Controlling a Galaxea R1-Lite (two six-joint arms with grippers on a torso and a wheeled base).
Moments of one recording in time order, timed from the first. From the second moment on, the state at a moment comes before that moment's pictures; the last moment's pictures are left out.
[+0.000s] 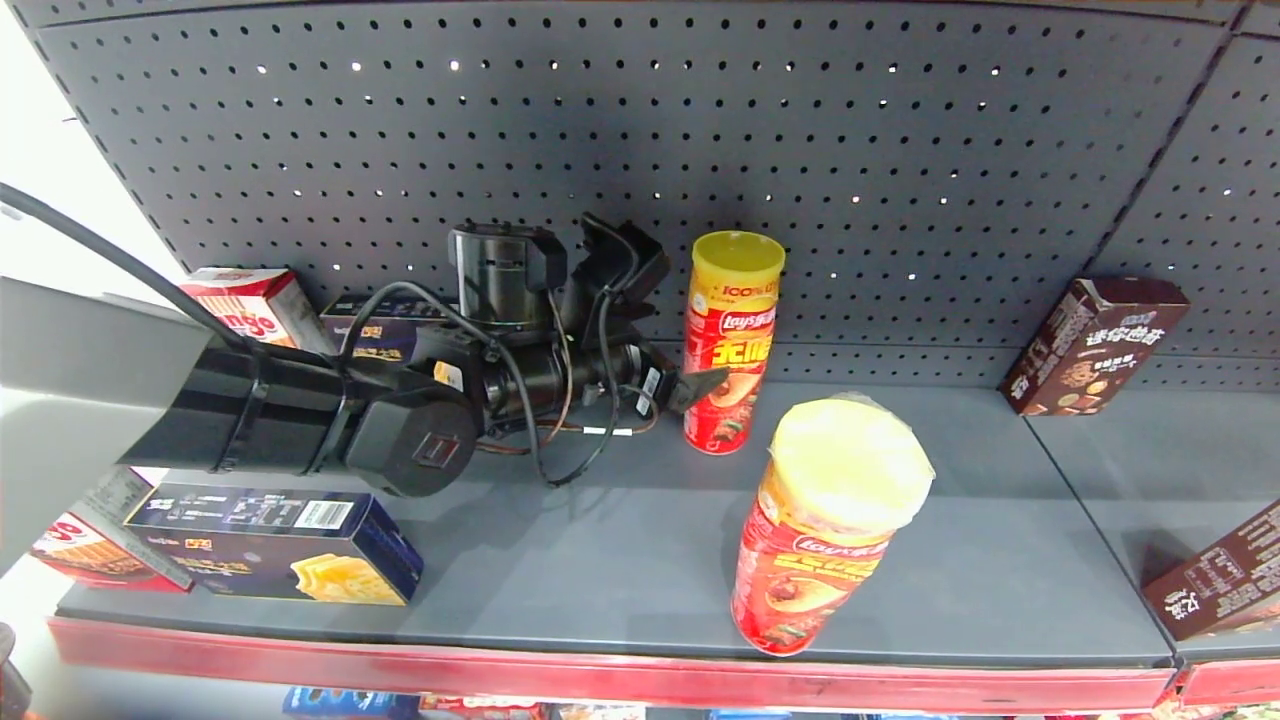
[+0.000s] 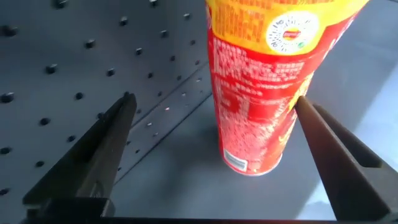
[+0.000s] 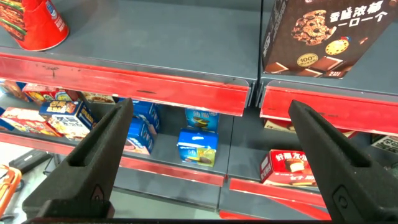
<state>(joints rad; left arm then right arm) -0.53 2.02 -1.31 -0.55 -0.24 0.28 0.12 0.09 0.00 -0.01 0.03 -0.01</state>
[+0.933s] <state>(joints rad) -0.50 2.00 -1.26 -0.56 -0.15 0.29 0.12 0.09 0.00 -0.01 0.03 -0.01</state>
